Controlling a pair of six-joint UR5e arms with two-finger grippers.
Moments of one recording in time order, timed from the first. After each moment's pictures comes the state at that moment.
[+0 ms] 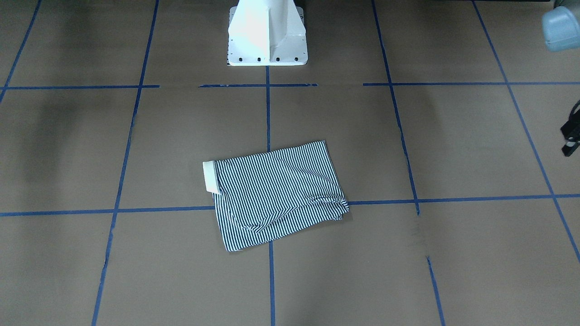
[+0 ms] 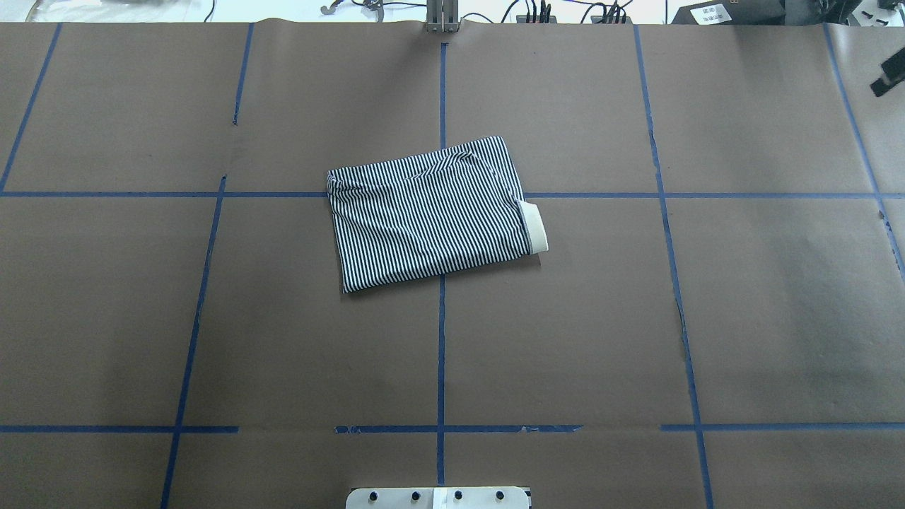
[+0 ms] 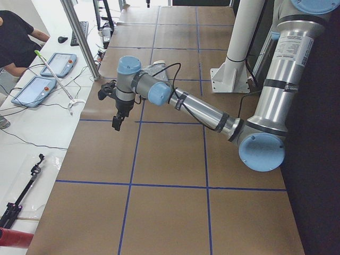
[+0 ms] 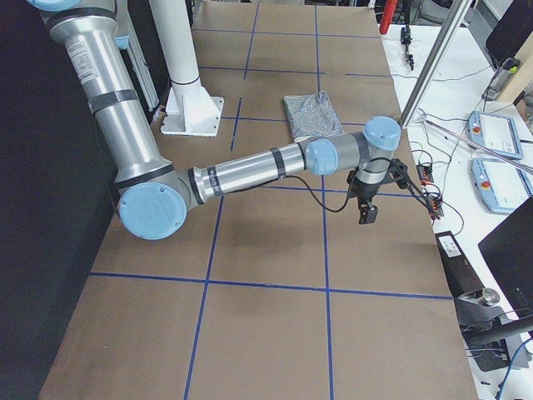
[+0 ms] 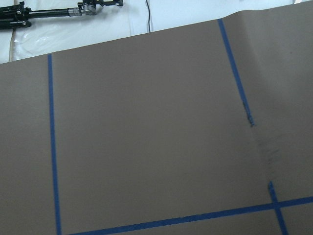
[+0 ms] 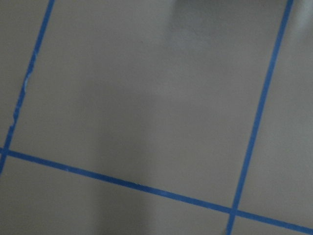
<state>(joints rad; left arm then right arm) -1.42 -1.76 -1.80 -1.62 -2.16 -0.11 1.48 -1.28 1.53 -1.64 2.35 -0.06</state>
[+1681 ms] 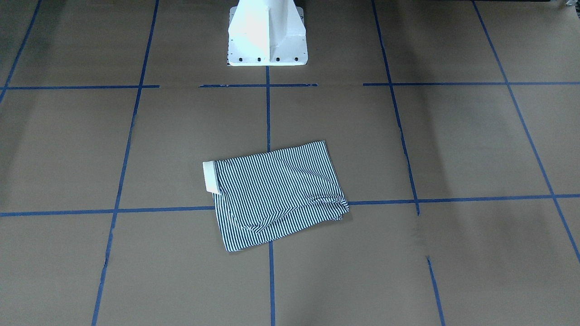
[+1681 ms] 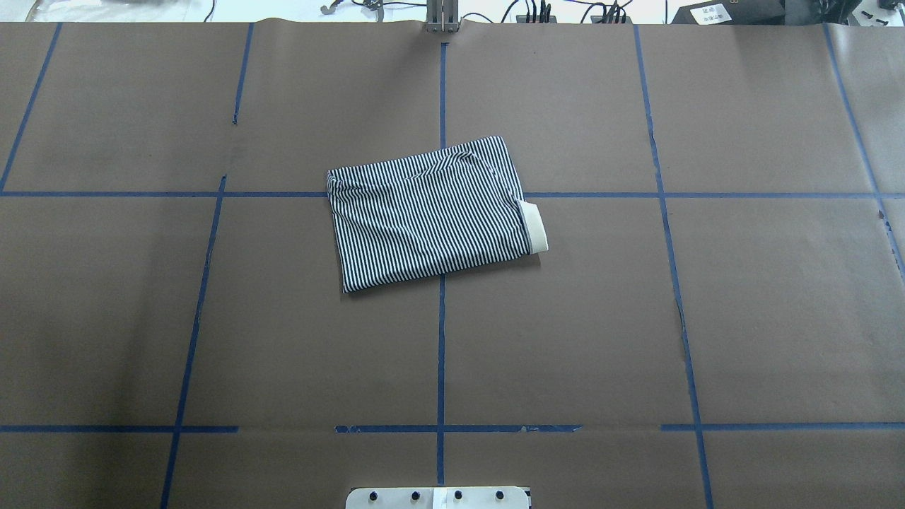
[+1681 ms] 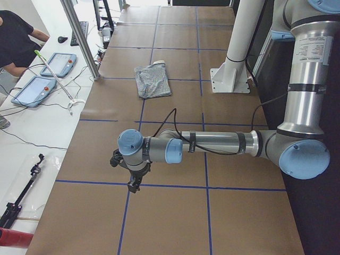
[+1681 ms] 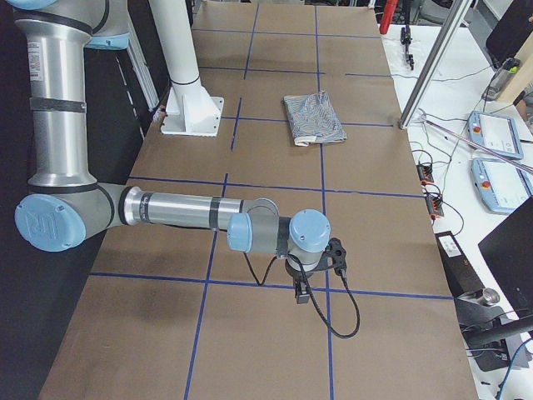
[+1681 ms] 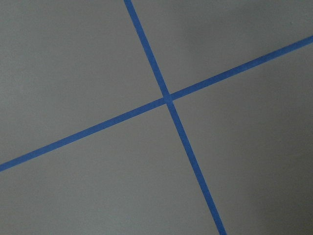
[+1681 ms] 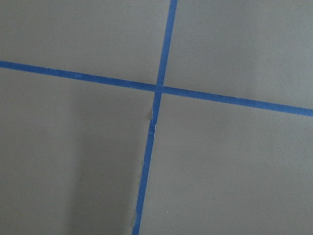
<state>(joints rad) -1.55 -1.61 -1.53 -1.61 -2.35 0.35 1.60 -1.59 1.57 -1.57 2.38 -0.18</state>
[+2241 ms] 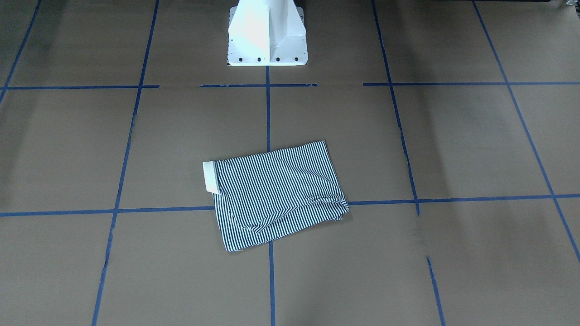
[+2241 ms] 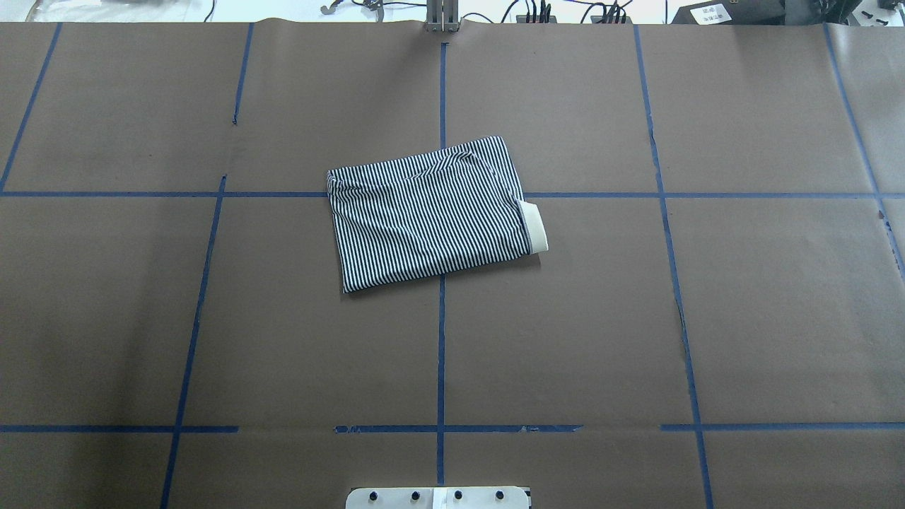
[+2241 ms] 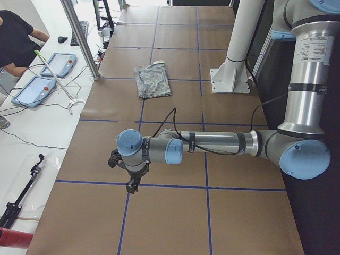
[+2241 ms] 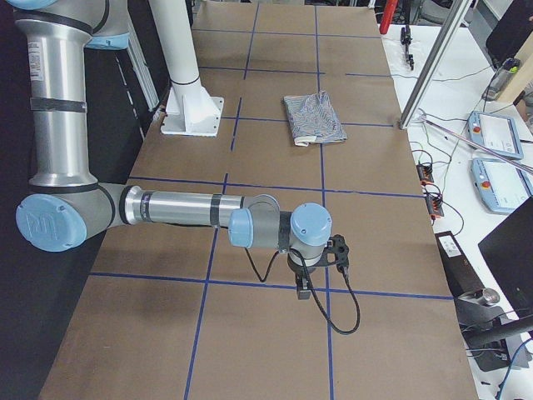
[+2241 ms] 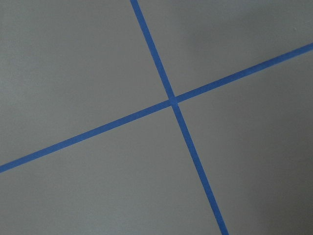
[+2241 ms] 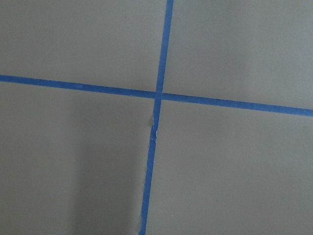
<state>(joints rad) -1.57 -1.61 -1.53 -1.61 -2.35 0.35 1.60 -1.59 1.58 -1.57 2.38 -0.13</state>
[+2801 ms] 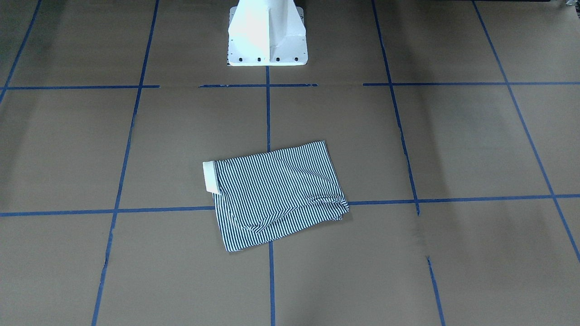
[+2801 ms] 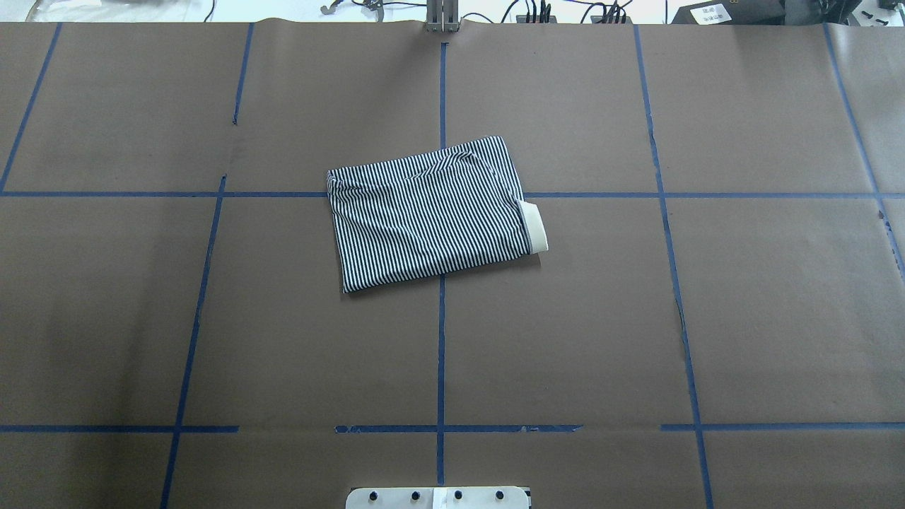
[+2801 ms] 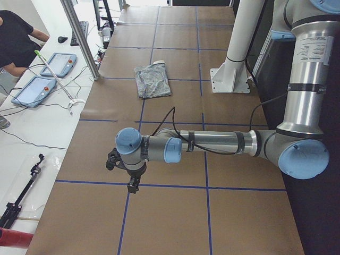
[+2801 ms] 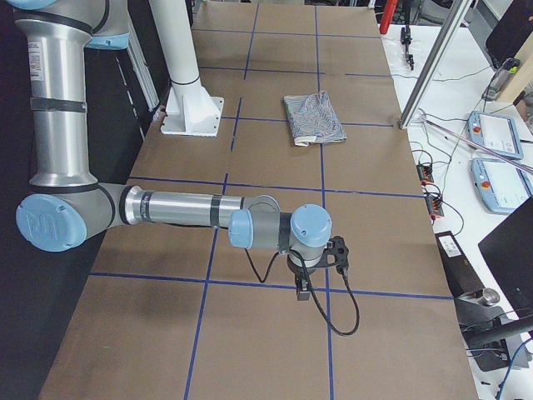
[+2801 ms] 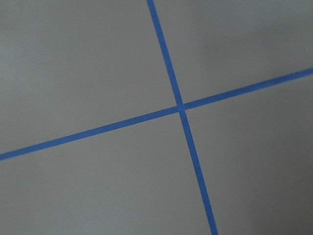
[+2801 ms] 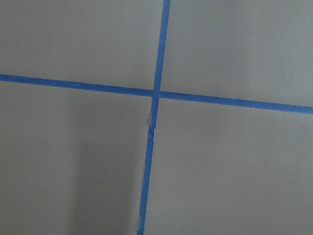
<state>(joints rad) -1.57 -1.62 -1.53 -1.61 -2.35 0.11 1.60 -1.59 1.58 -1.57 2.37 -0.13</state>
